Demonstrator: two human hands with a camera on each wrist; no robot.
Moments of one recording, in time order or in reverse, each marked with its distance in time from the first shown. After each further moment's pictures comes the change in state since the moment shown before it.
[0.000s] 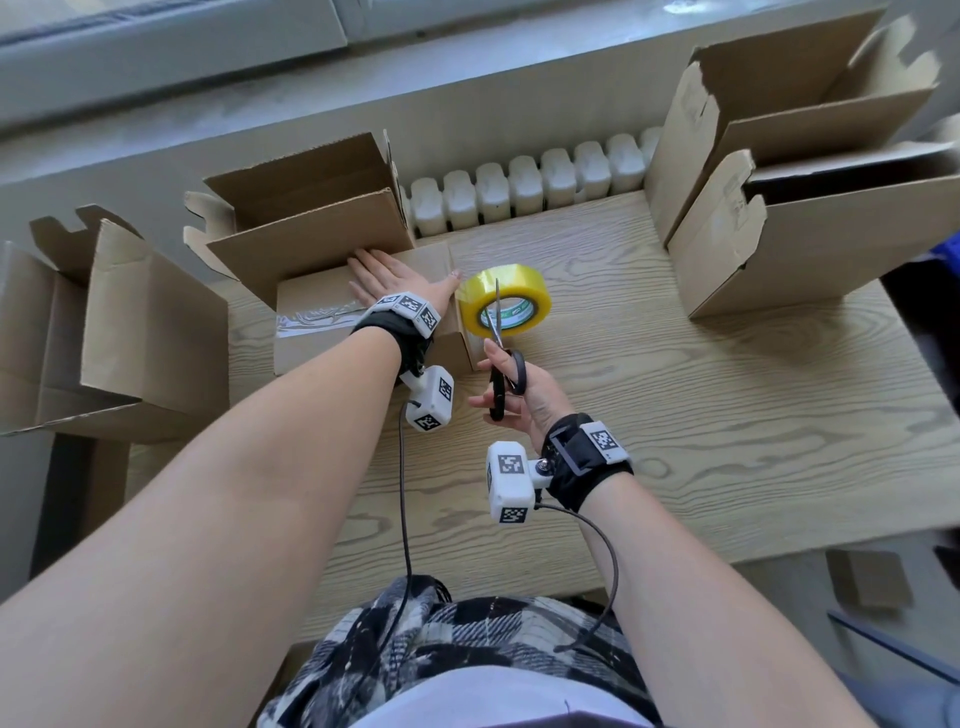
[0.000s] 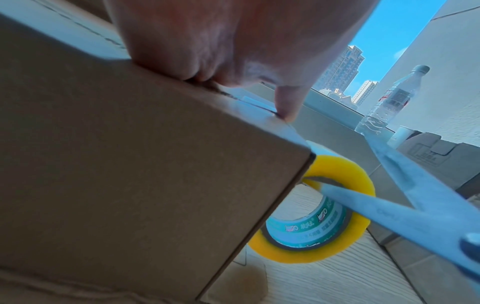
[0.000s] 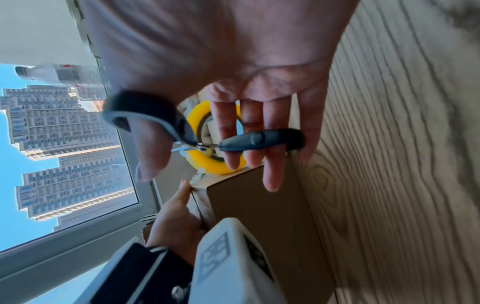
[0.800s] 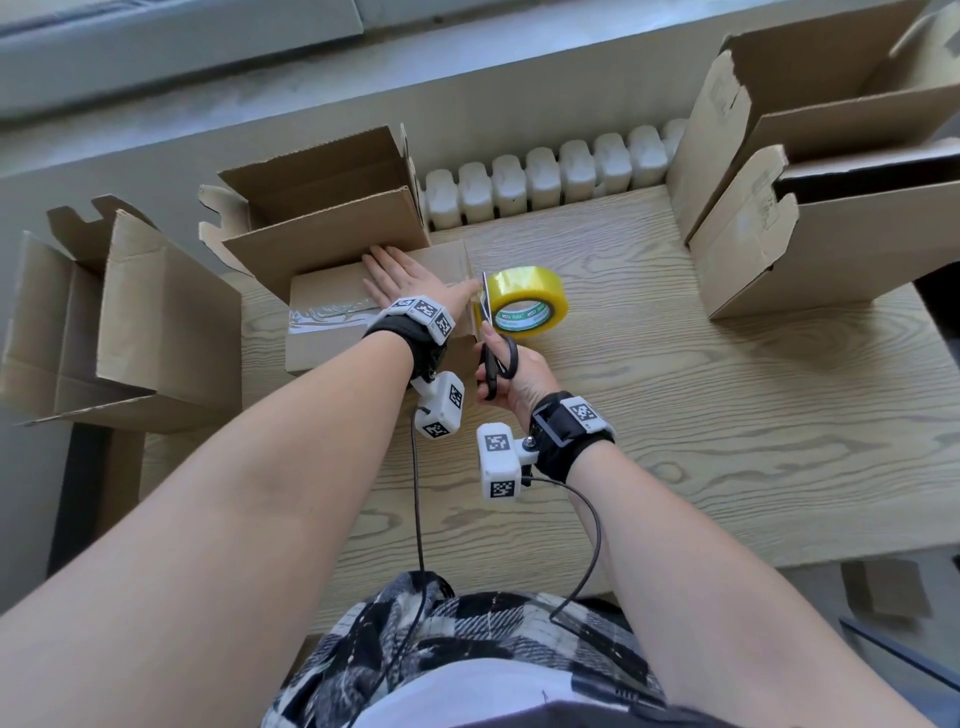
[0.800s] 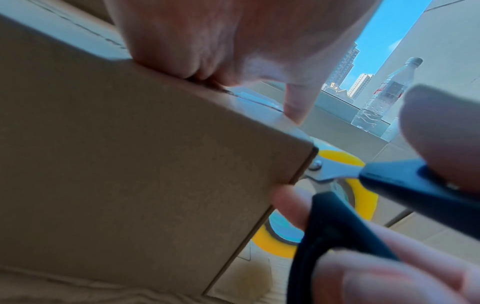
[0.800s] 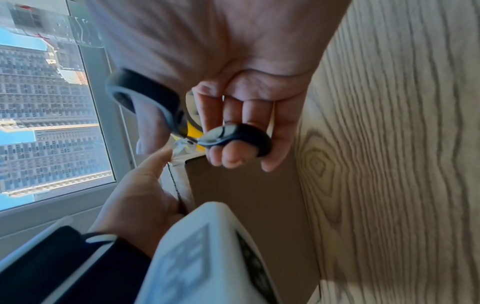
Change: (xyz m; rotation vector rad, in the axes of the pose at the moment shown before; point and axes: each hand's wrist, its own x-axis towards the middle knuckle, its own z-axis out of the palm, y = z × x) left_hand 0.001 -0.006 0.004 0.069 -0.031 0.013; right_hand 0.033 -0.002 0.027 0.059 0.034 -0.016
